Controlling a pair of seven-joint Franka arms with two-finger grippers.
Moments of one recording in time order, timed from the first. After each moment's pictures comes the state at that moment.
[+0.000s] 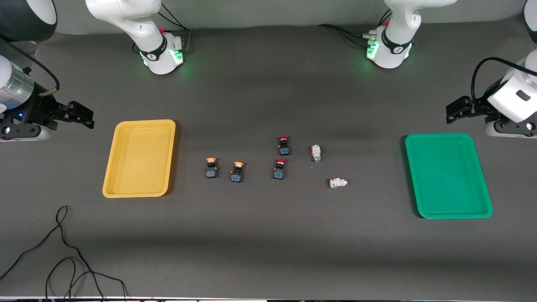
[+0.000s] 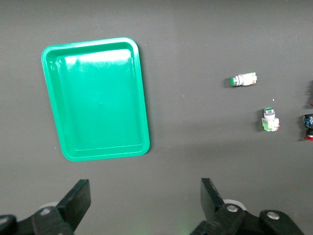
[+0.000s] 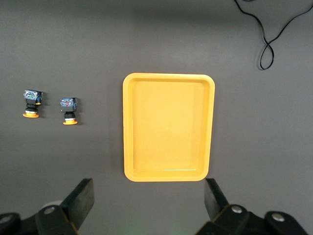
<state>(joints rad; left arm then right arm) -0.01 -0.01 -0.06 -1.67 0.01 1.60 0.01 0.10 0.01 -0.02 -1.60 -0.06 1.56 0.06</state>
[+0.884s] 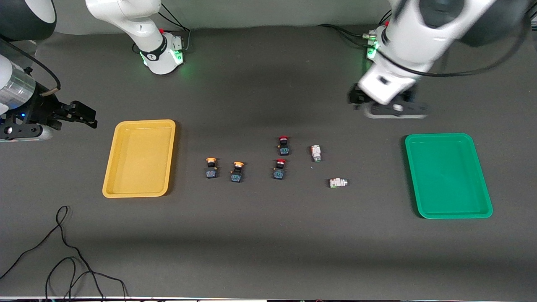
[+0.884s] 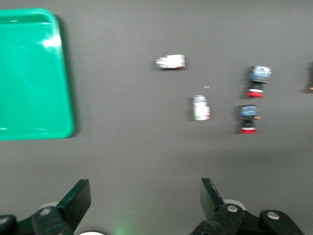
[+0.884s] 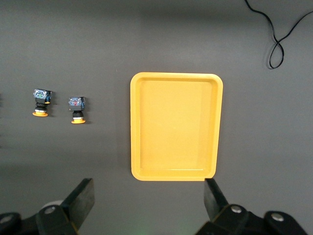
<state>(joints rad) -0.45 -0.01 -0.09 -1.77 -0.01 1.70 -0.52 0.10 0.01 -0.02 -1.60 -0.03 1.56 0.06</state>
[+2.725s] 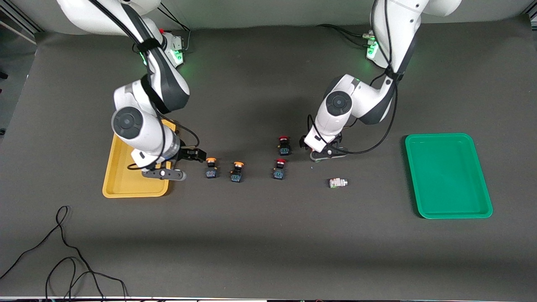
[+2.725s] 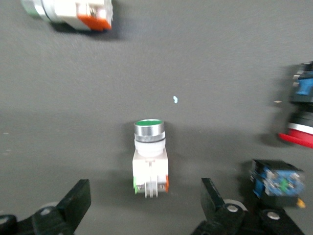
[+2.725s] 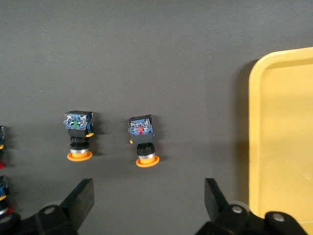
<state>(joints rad) -0.58 0.44 -0.06 -2.11 -0.06 2.56 -0.74 0.39 0.34 0.00 -1.89 0.08 2.15 0.46</state>
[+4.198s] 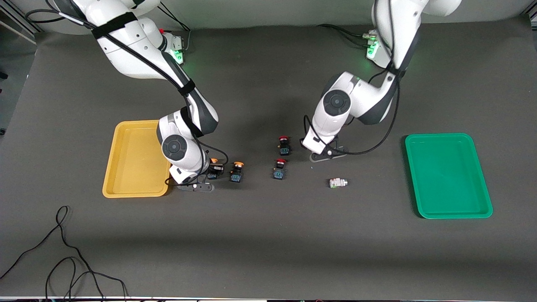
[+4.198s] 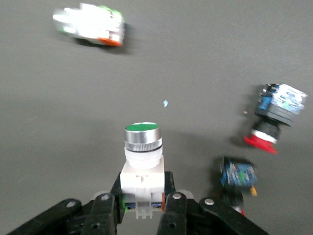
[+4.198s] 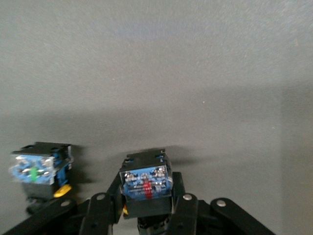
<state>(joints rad) -0.56 0.32 -0.07 -2.00 -0.06 2.28 -0.82 0.44 0.58 -0.01 -1.86 0.10 2.39 0.49</state>
